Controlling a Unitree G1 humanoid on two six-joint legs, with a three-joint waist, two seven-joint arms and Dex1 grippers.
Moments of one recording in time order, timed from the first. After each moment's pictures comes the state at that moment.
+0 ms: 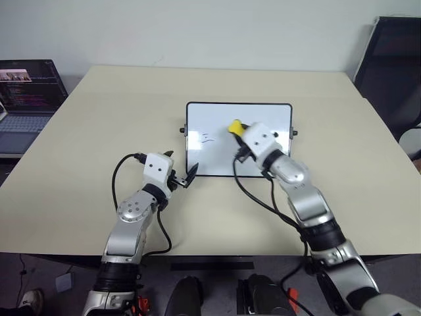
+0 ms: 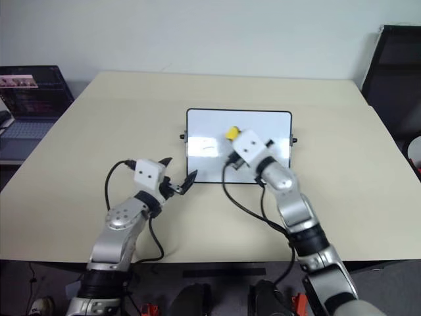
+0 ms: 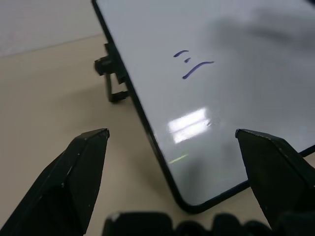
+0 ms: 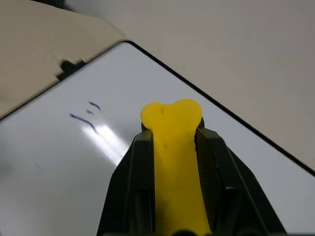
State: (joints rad) left arm -0.26 0.32 0.01 -0.02 -0.11 0.15 -0.41; right arm -0.68 -0.14 0.27 0.09 -0.21 0.24 0.38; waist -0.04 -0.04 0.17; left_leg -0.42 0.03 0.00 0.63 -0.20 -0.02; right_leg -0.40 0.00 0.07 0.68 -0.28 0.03
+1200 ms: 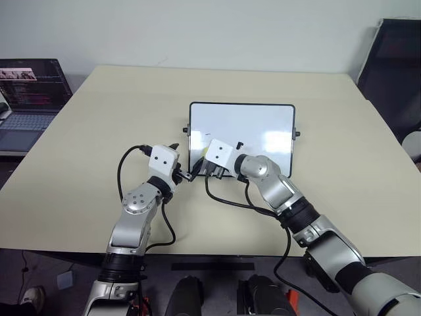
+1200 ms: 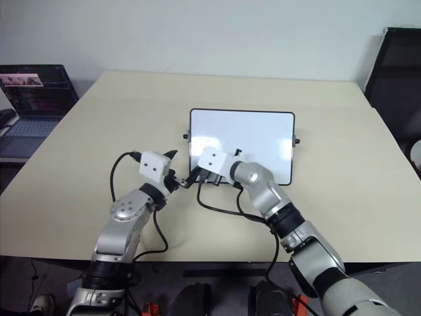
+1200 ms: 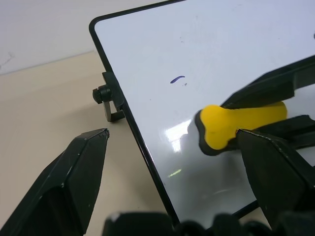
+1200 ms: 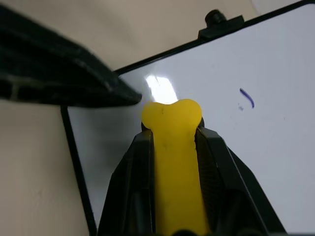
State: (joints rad) left arm -0.30 0.31 0.01 -0.02 -0.11 0.16 -0.40; right arm -0.80 -0.14 0.45 0.35 -0.34 0.30 0.52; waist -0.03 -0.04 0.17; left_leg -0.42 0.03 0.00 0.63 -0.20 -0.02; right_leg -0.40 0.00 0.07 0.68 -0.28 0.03
